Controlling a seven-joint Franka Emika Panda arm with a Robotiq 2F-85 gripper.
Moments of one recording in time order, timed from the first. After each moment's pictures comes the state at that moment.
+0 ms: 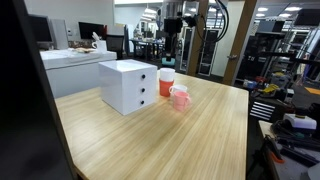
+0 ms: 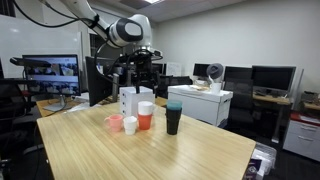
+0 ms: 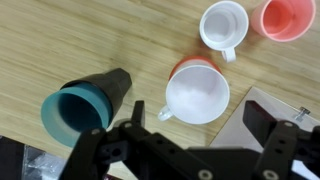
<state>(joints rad) -0.16 0.21 -0.09 -1.88 -0.13 2.13 -0.36</state>
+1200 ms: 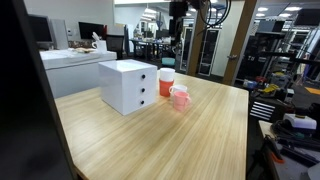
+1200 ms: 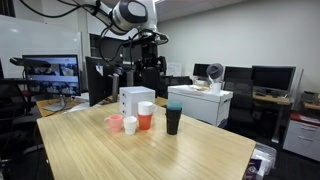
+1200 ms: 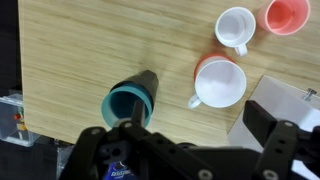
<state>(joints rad) -0.17 0.19 -0.14 -1.76 -0.13 1.99 -0.33</state>
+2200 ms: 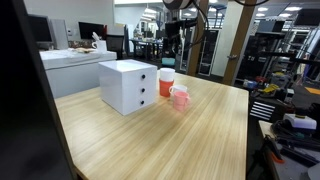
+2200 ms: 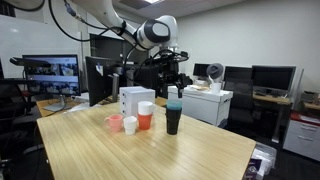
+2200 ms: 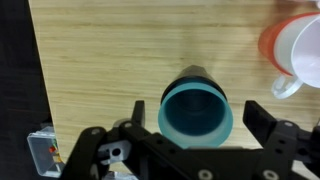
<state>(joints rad) -0.25 0.50 -0.18 -1.48 -0.12 1.99 -0.21</state>
